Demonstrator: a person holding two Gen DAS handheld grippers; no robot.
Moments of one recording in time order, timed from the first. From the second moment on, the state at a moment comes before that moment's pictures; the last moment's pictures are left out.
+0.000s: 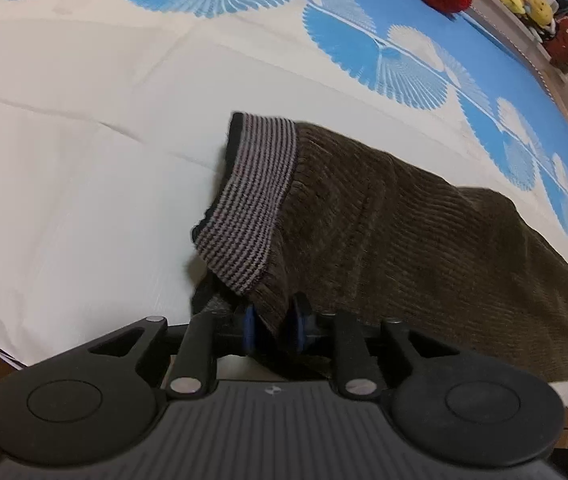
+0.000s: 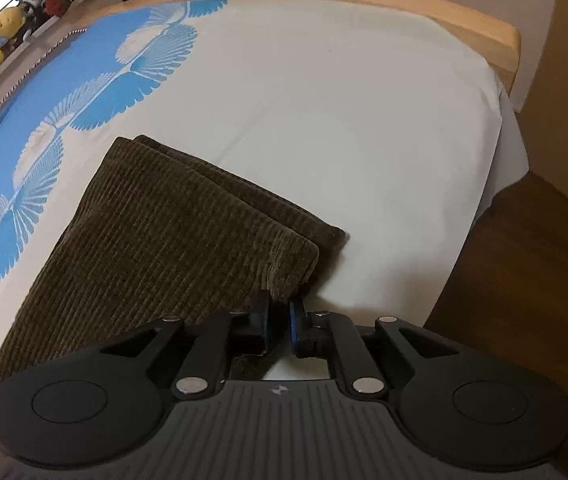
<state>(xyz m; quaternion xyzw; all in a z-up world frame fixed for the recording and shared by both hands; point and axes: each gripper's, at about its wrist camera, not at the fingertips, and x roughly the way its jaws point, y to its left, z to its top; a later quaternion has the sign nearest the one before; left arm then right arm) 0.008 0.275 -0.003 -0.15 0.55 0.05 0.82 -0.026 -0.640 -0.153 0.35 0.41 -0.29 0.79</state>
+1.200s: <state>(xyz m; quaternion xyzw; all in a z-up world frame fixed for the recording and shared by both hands) 0.077 0.225 -0.013 -0.04 0.52 0.12 0.84 -0.013 -0.625 -0.152 0.34 0.44 -0.33 0.76</state>
